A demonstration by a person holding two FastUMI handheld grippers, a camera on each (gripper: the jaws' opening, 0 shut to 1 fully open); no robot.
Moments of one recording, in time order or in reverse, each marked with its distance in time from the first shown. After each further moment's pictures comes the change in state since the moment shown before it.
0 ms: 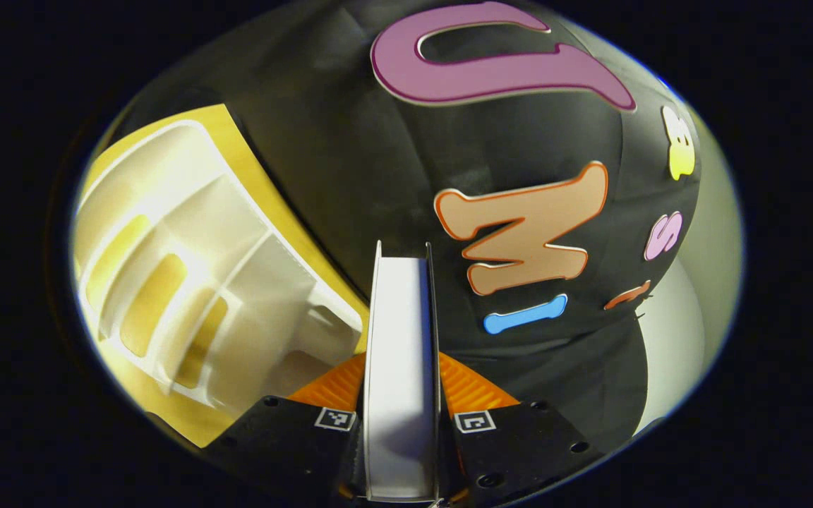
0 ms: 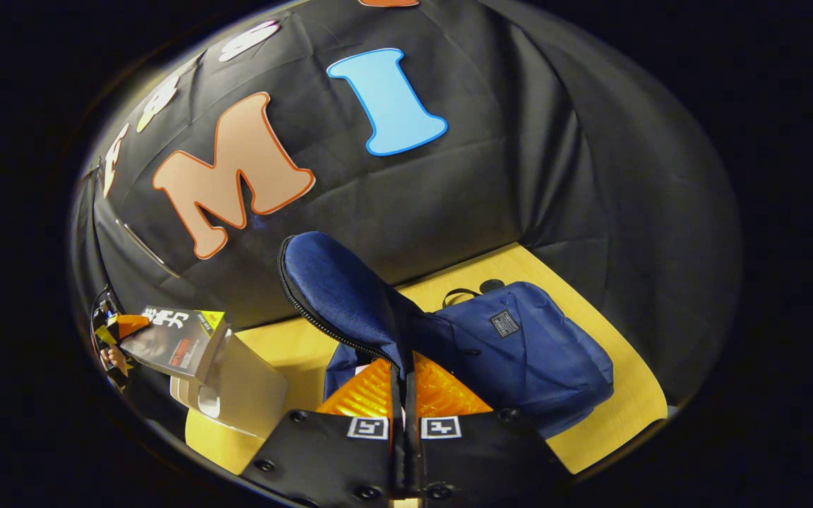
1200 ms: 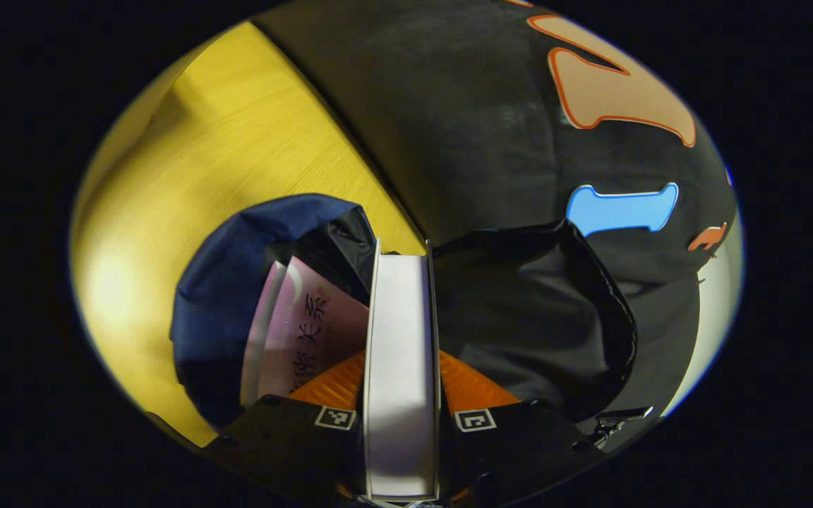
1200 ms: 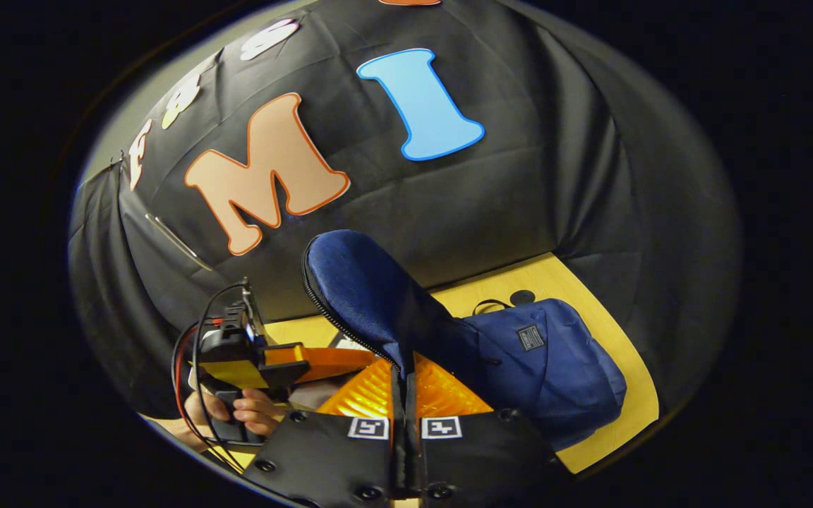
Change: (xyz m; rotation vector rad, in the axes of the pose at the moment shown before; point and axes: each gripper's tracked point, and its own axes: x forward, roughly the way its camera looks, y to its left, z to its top) left arm 0.239 0.032 -0.273 -0.130 0.225 0.124; right arm -0.001 0.021 0.018 -0.057 0.011 0.152
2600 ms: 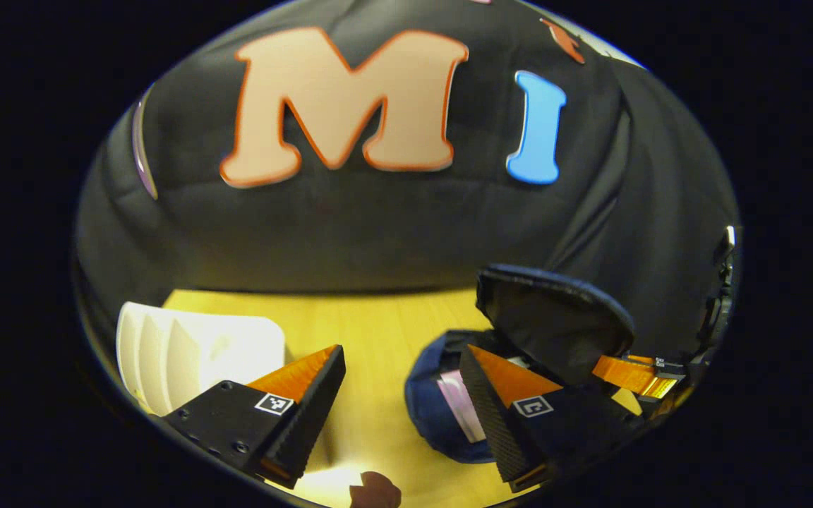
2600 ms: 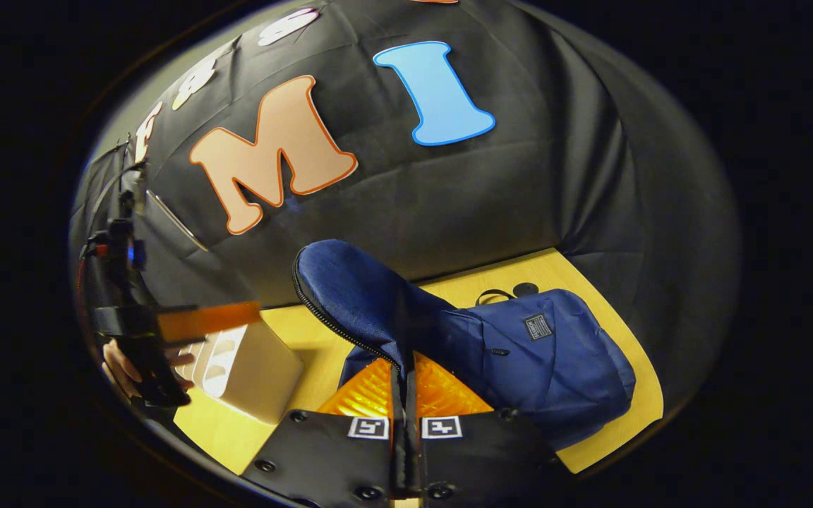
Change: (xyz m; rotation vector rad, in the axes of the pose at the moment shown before) left arm -0.181 -0.075 0.121 1.132 -0.402 0.426; right arm 0.008 0.005 -0.029 -0.048 0.012 -0.024
